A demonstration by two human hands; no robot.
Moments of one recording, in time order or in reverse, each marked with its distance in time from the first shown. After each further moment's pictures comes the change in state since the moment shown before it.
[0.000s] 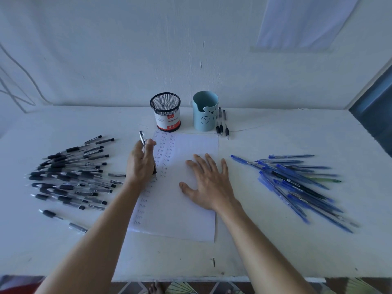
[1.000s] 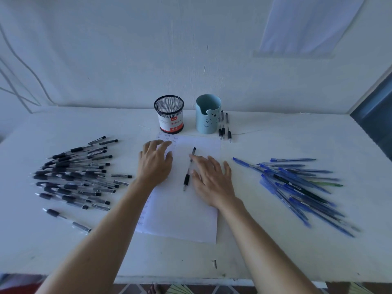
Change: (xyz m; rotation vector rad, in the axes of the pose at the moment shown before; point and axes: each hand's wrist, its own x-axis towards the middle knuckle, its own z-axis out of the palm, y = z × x) left_hand 0.003 0.007 0.019 0.705 -0.140 0.230; right_hand 0.003 -0.001 -0.009 0.254 0.023 0.057
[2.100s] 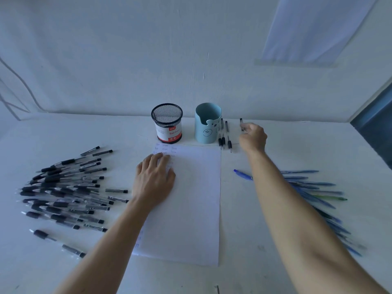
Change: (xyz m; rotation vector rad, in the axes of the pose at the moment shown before) left_hand -0.002 -0.008 0.009 0.185 -0.067 0.053; right_hand 0.122 0.080 -0.095 0.473 0.475 0.456
